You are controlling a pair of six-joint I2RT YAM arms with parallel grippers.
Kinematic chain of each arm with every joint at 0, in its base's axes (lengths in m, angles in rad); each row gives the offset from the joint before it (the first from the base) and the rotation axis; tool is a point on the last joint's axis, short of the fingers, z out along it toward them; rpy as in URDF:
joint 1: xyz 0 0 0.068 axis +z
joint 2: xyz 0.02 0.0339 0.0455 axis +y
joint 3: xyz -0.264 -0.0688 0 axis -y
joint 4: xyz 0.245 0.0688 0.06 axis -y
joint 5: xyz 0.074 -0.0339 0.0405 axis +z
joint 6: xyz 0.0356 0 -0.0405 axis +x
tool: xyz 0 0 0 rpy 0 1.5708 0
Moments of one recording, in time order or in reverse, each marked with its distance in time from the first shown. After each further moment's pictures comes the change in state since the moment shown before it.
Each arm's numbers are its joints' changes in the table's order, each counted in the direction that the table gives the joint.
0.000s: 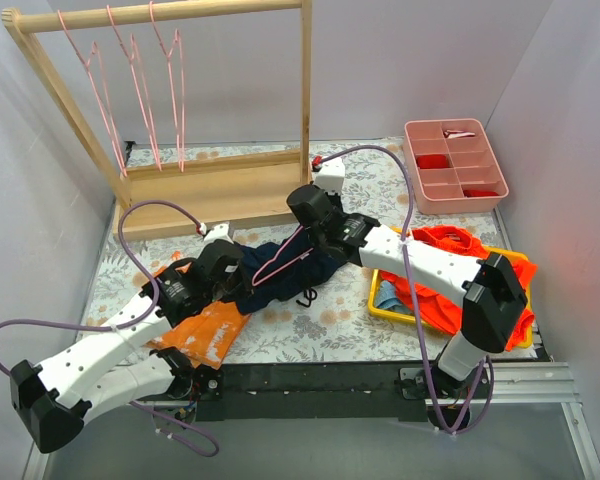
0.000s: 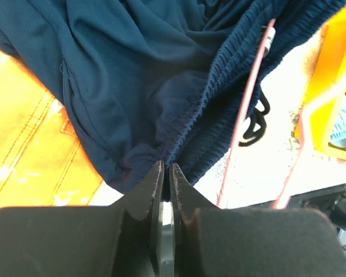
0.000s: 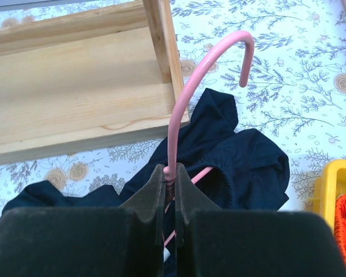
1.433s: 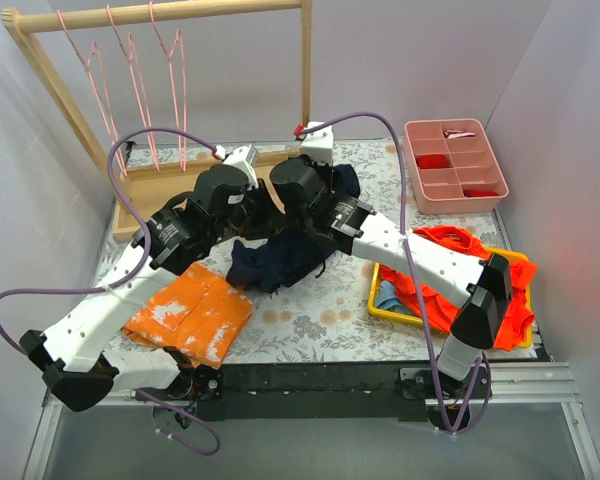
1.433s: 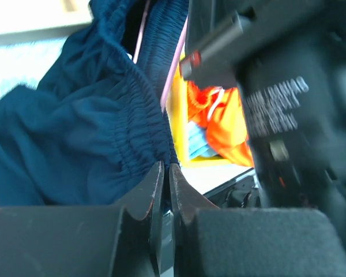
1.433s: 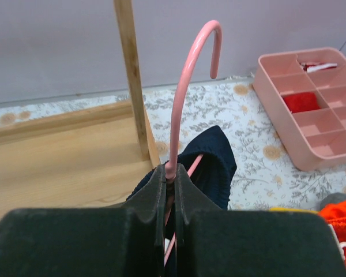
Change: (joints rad) left arm 0.001 0.300 0.678 -0.077 -0.153 0.114; right arm 0.082 0.085 0.344 -0.039 -0.343 -0.237
